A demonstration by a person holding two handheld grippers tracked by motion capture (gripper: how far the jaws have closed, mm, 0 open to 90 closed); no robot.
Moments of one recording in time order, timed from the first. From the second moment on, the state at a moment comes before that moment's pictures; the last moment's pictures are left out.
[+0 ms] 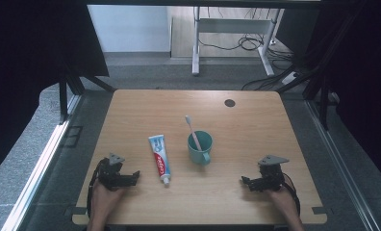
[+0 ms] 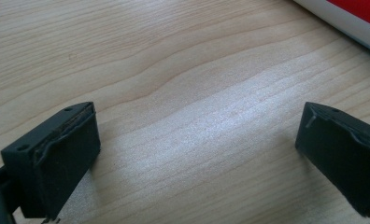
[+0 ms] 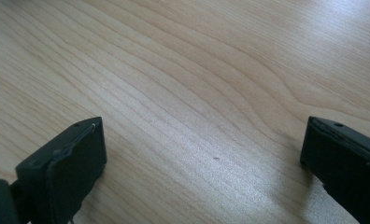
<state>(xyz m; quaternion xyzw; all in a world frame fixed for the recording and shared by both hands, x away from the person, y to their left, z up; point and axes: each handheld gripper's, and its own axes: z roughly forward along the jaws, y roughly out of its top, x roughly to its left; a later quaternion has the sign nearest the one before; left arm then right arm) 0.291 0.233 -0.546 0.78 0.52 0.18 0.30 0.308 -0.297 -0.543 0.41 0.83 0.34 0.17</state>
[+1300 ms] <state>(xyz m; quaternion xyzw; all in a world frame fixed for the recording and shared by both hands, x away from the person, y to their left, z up) 0.310 0.210 -0.521 0.81 0.50 0.14 0.28 0.308 -0.298 -0.543 0.41 0.83 0.34 0.17</state>
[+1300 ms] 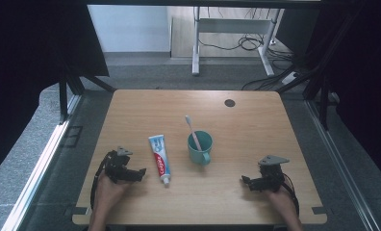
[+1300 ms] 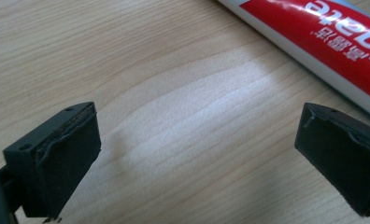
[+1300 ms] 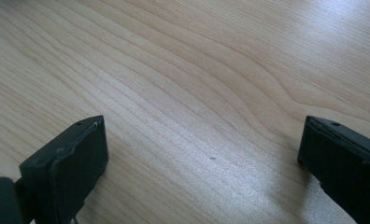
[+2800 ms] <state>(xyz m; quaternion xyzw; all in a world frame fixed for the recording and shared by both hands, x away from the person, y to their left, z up) 0.362 0.124 -0.499 0.86 0.46 0.08 0.20 0.308 -0.298 -0.543 0.41 0.83 0.34 0.17</state>
